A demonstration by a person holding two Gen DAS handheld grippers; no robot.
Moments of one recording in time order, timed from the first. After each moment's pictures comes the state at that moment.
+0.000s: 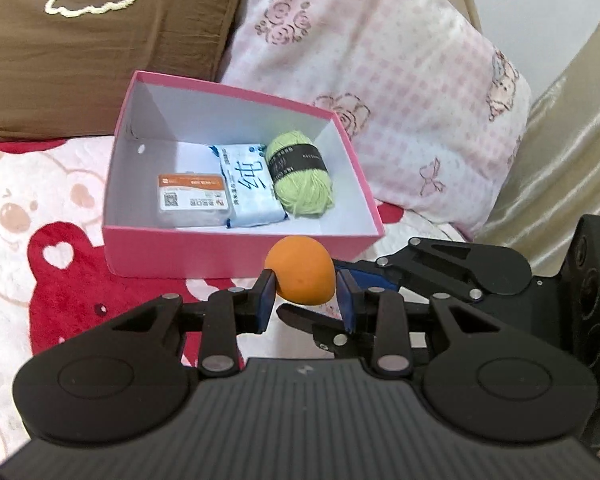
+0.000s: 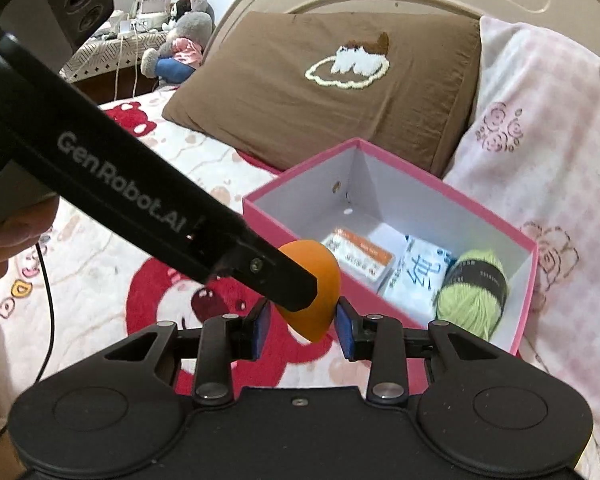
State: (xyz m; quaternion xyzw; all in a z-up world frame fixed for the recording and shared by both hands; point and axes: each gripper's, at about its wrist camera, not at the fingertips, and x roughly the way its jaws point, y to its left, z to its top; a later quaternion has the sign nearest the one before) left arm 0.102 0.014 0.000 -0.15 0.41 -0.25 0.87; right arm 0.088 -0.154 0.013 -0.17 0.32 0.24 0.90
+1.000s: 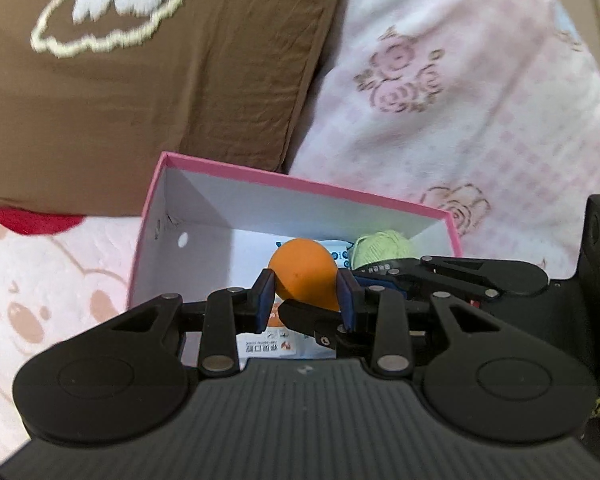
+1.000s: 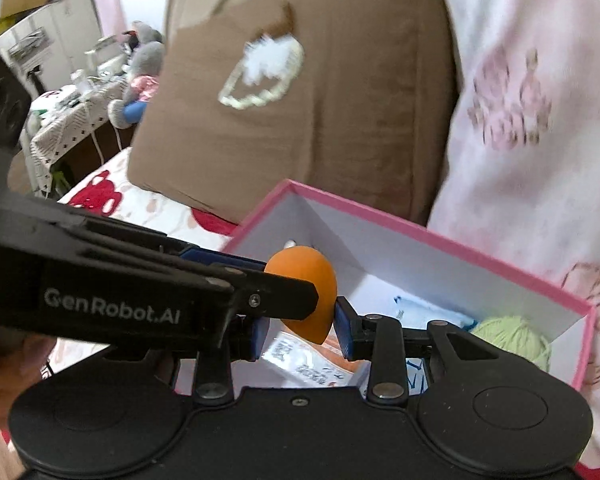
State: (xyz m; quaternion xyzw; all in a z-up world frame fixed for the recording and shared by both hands) left arm 0.282 -0.011 -0.001 -0.17 0.44 -0.14 0.87; right arm 0.289 -0.180 -0.003 -0.02 0.41 0.28 0.87
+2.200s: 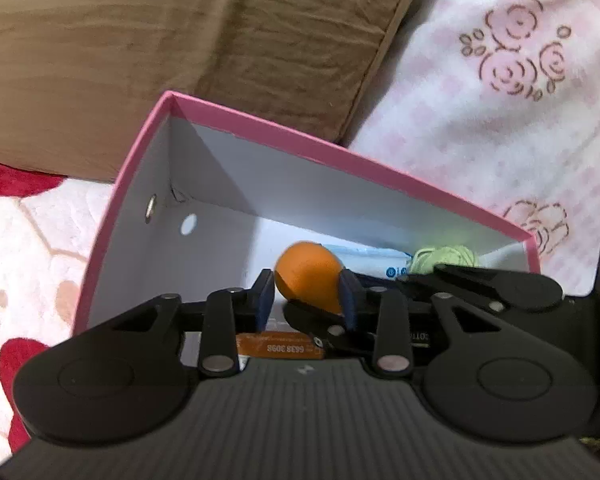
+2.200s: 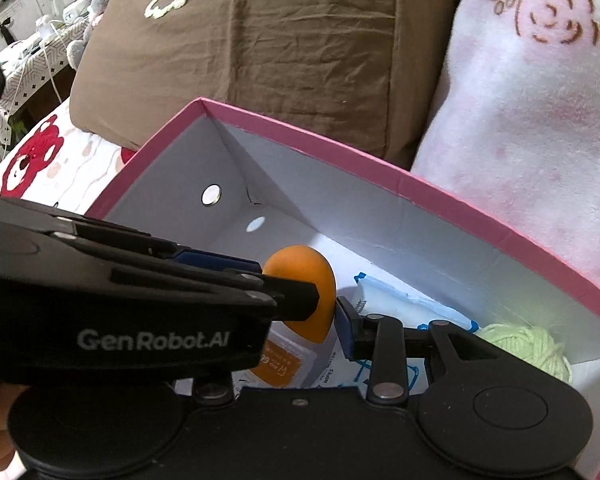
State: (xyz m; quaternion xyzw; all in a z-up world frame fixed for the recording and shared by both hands) left arm 0.331 -0.016 -0.066 -0.20 0.48 -0.08 0.85; right arm 0.351 -0.176 -0.066 -0.07 0.48 0.25 0.84
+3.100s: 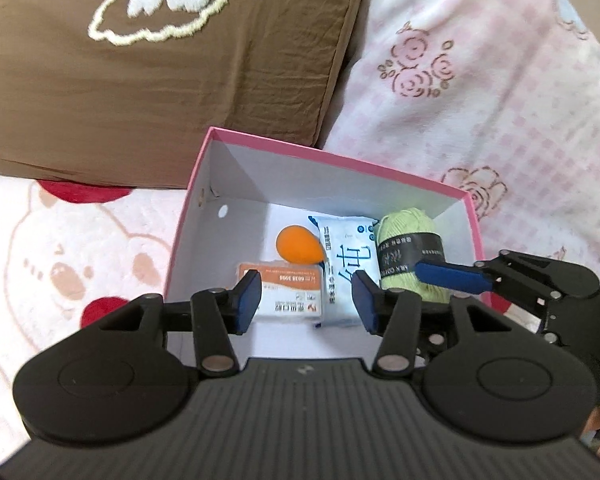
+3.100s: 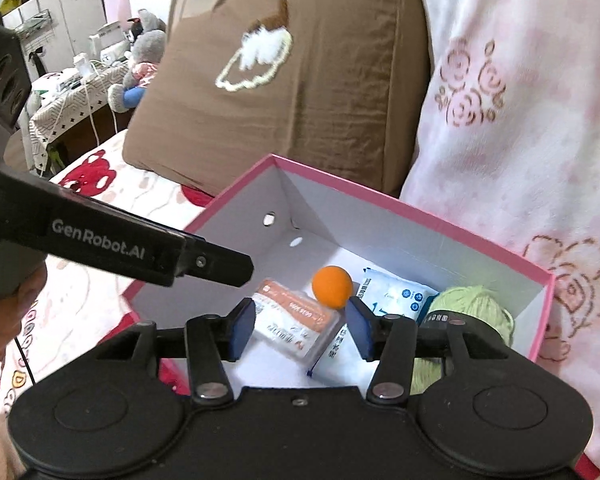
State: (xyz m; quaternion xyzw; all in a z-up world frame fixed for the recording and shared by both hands) left arm 0.235 -0.009 0.021 -0.14 0.45 -0.07 0.88; right arm 0.250 -0.211 0.006 -0.06 0.39 0.28 0.88
